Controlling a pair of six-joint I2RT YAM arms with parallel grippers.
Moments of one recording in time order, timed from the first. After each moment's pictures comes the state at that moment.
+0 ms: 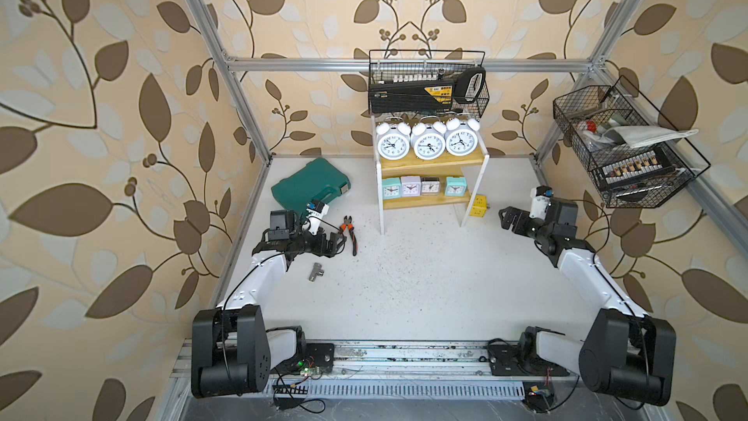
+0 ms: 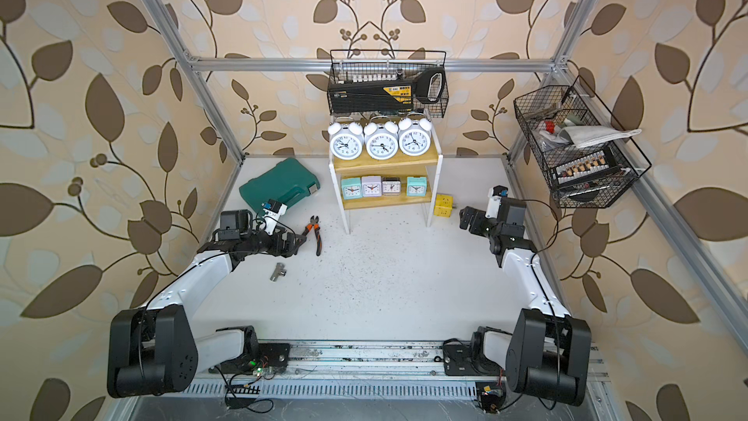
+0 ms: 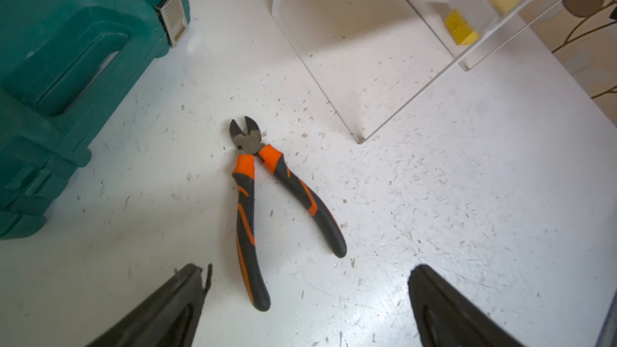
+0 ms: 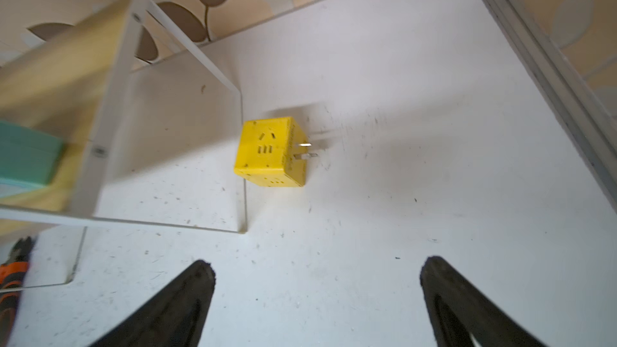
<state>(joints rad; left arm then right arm) 0.06 1.23 0.61 -0.21 0.61 0.23 -0.22 1.23 0.66 -0.10 -0.20 0.18</state>
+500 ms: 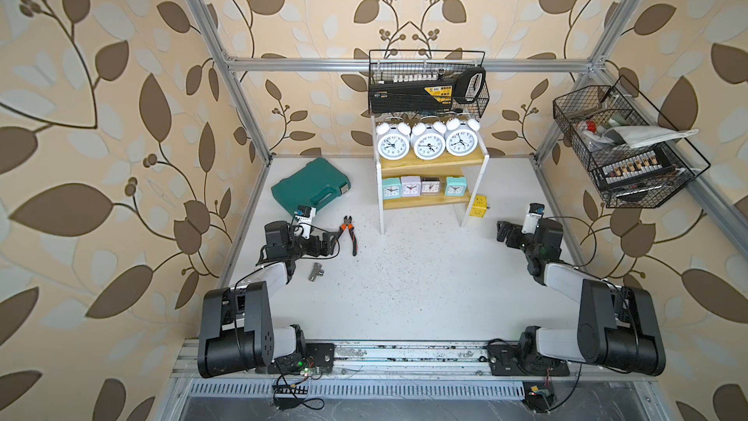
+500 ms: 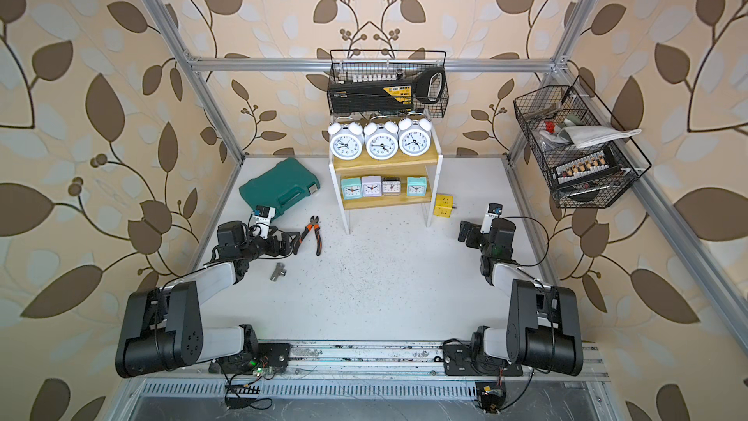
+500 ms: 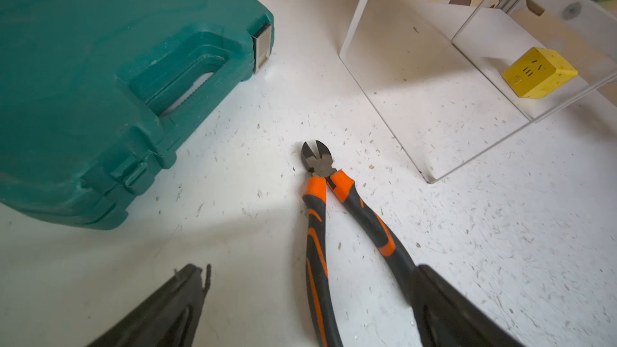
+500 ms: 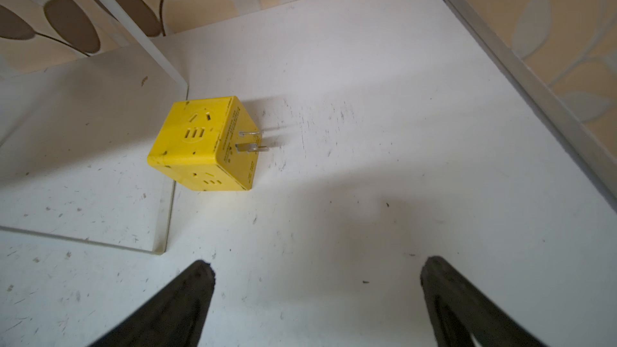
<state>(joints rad) 0.14 1.32 0.42 0.31 0.58 0.11 -0.22 1.35 0.42 0.43 -0.11 0.12</state>
